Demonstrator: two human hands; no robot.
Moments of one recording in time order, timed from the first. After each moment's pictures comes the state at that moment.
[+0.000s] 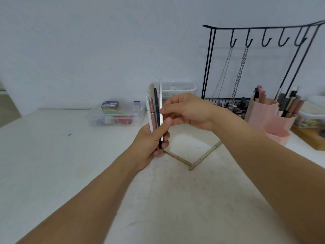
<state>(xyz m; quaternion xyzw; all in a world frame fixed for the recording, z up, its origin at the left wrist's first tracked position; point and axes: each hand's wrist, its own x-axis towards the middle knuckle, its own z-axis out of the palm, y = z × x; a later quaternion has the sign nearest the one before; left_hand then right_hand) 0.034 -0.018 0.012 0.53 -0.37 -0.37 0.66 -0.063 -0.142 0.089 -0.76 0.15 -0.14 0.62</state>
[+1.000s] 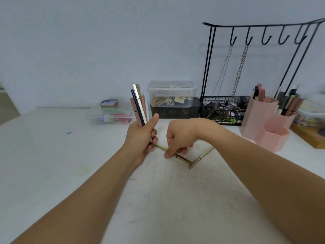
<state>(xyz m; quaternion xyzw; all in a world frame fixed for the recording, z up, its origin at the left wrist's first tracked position) 0.048 -0.019 0.012 0.59 -0.26 -0.29 0.70 -0.053 -0.126 0.066 -0.93 0.24 0.17 0.20</state>
